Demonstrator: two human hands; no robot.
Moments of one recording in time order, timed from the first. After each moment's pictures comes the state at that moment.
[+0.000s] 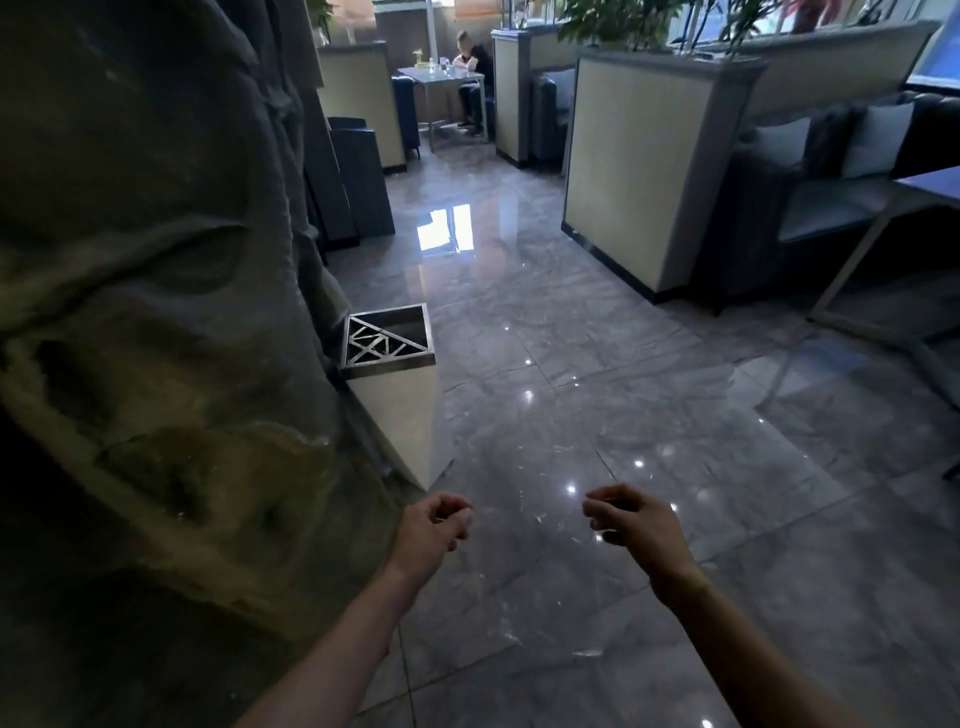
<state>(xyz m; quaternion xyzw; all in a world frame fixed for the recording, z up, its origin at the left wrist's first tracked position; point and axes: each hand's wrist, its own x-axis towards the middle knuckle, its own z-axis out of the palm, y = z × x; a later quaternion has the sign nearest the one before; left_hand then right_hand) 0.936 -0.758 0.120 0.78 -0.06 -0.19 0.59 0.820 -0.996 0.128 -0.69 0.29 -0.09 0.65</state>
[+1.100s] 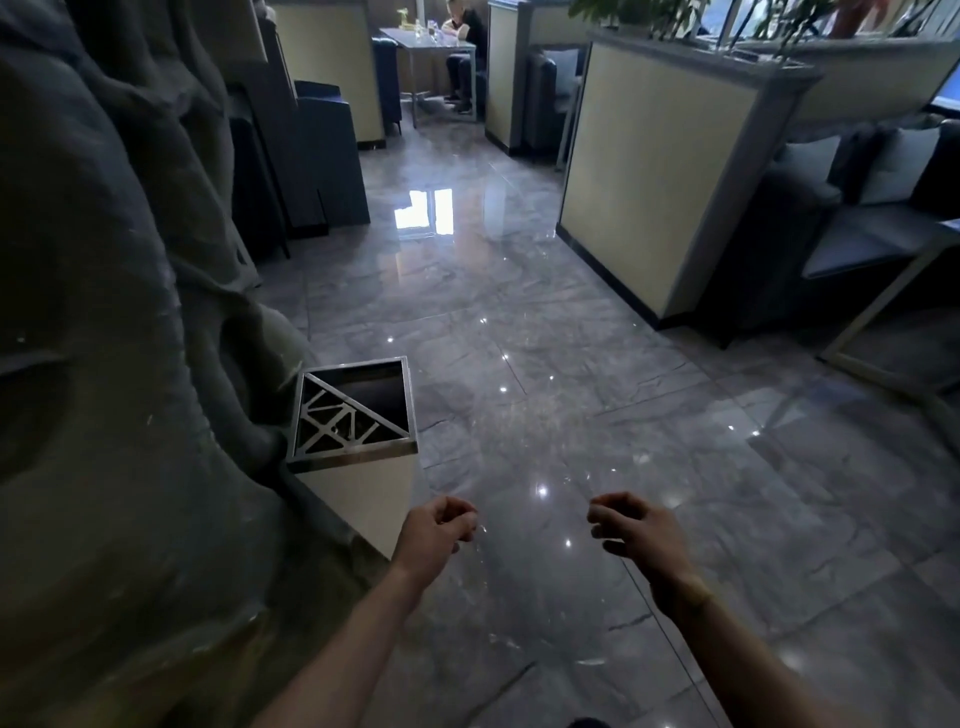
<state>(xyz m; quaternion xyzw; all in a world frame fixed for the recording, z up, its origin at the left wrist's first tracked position) 1.267 -0.876 0.087 0.77 -0.04 -0.25 0.59 1.143 -1.101 0.131 -0.67 0.34 -0.06 0.65</state>
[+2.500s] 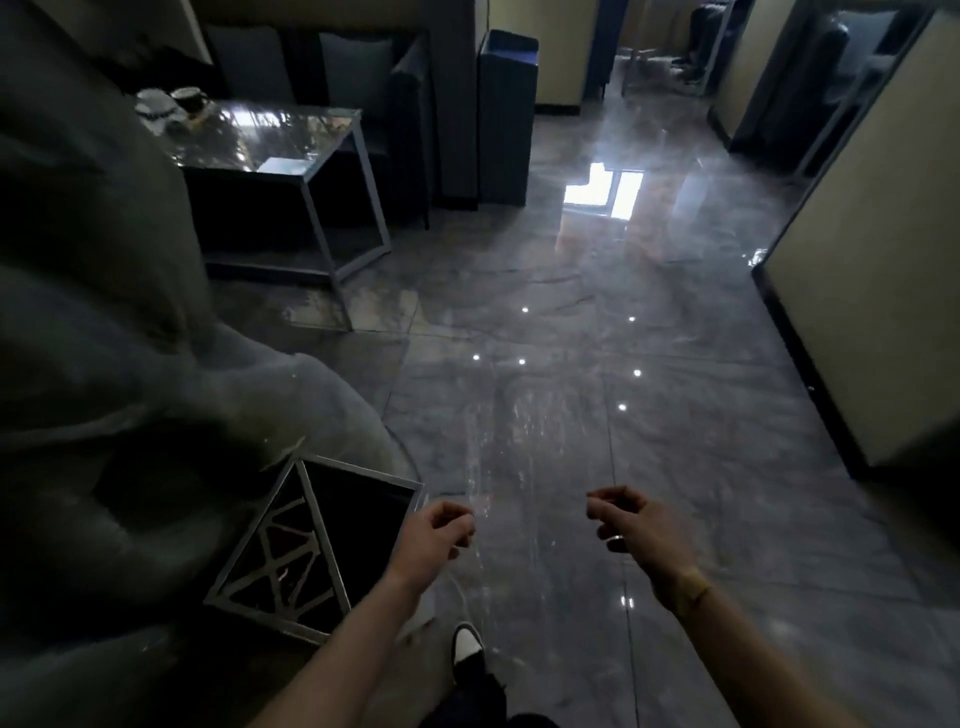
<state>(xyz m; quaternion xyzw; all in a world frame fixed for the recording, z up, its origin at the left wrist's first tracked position) 1.643 -1.058 0.065 0.72 0.19 -0.16 0.65 1.649 -1.313 0.112 -0.75 0.21 0.14 0.61</state>
